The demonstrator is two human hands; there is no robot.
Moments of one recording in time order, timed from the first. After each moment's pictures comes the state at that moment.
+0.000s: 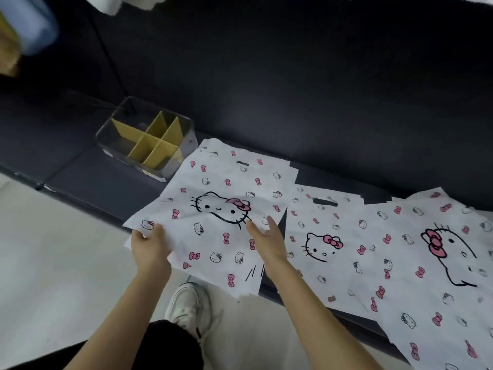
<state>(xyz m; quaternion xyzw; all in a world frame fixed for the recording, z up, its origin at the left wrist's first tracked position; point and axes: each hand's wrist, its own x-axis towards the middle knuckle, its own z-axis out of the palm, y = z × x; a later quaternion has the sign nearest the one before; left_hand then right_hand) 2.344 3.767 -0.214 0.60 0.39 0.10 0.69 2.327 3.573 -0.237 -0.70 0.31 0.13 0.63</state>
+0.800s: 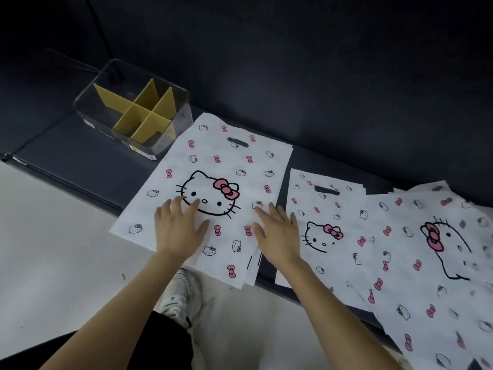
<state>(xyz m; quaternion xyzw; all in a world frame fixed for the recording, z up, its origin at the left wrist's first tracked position) 2.361 3.756 -0.279 0.99 -0.05 -0.01 0.09 2.325 3.545 -0.271 -0.98 0.04 0.09 0.16</state>
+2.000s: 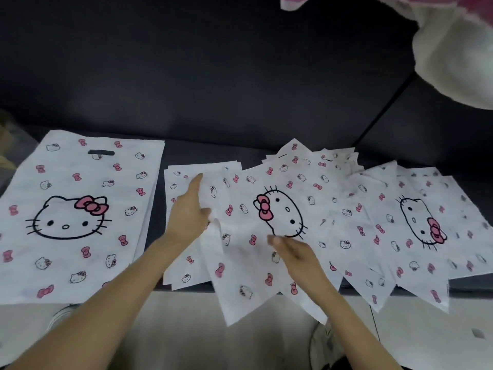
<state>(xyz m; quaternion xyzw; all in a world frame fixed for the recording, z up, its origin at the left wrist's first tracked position) 2.314 3.497 -0.203 0.89 -0.17 -0.16 0.39 2.136 3.339 -0.204 -0.78 0.30 0.05 0.54</state>
